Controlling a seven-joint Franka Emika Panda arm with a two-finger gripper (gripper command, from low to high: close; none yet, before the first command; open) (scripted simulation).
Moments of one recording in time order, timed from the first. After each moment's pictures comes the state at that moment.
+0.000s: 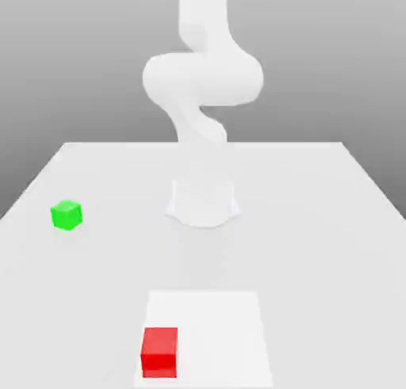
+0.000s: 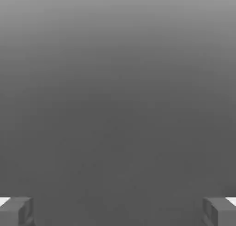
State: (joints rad) arm 0.01 -0.71 -0.02 -2.32 0.01 2.34 0.78
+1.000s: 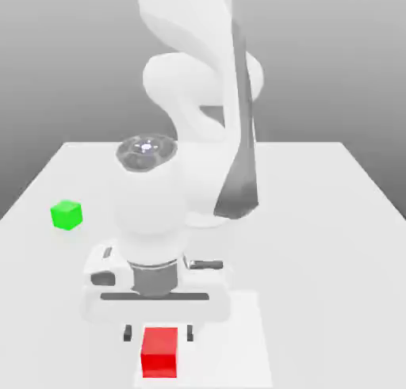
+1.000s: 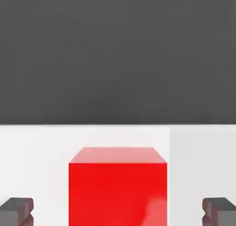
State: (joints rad) arm -0.04 0.37 -0.08 -2.49 0.10 2.85 0.58
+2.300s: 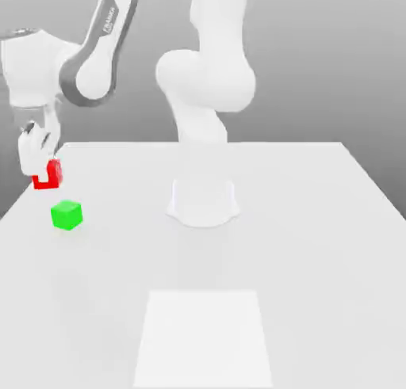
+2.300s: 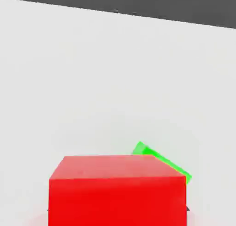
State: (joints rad) arm -0.87 -0.30 -0.63 -2.92 -0.36 2.65 1.20
